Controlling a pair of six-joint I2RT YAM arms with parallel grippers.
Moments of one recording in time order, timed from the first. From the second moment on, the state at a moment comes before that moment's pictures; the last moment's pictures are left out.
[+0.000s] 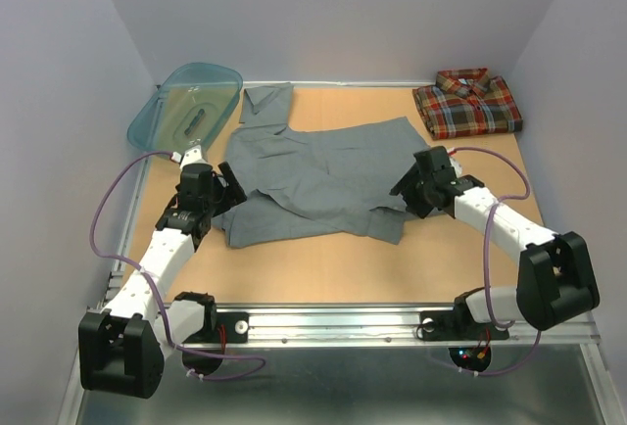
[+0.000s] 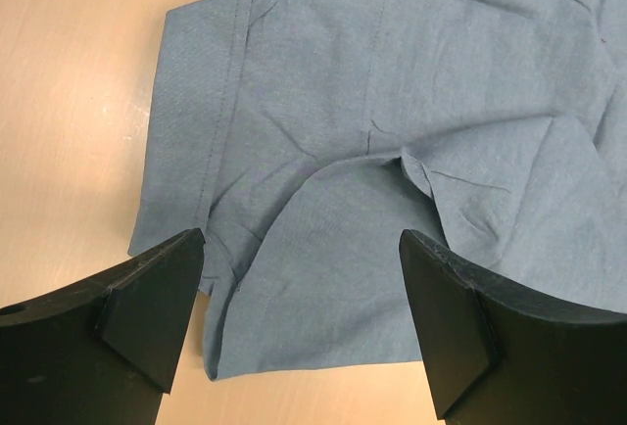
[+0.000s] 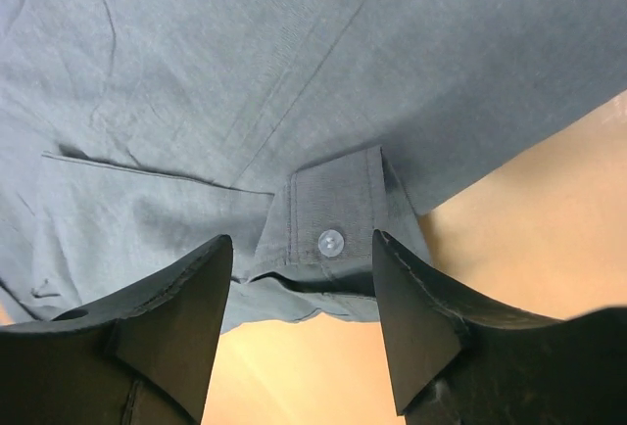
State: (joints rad) left arm -0.16 0.98 0.61 -0.30 -0.12 -0.53; right arm 0.34 1.34 0.84 -0.46 0.13 1.03
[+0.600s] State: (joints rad) left arm -0.16 0.98 0.61 -0.30 -0.12 -0.53; right arm 0.33 1.25 0.68 -0.37 0.09 1.25
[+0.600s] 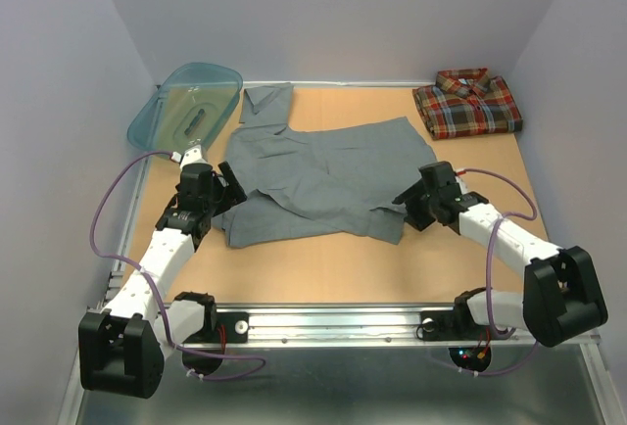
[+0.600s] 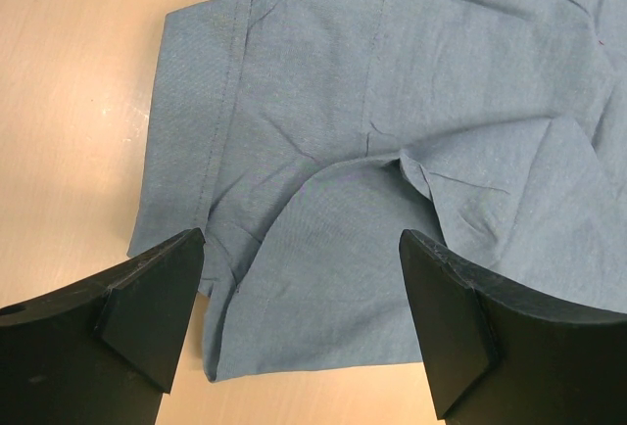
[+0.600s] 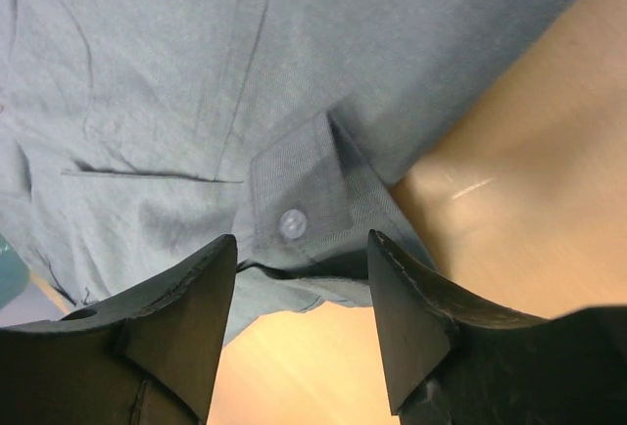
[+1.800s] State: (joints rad) left arm -0.16 0.98 0.61 -0.30 -0.12 -0.53; right arm 0.32 1.30 0.64 -0.18 0.14 1.19
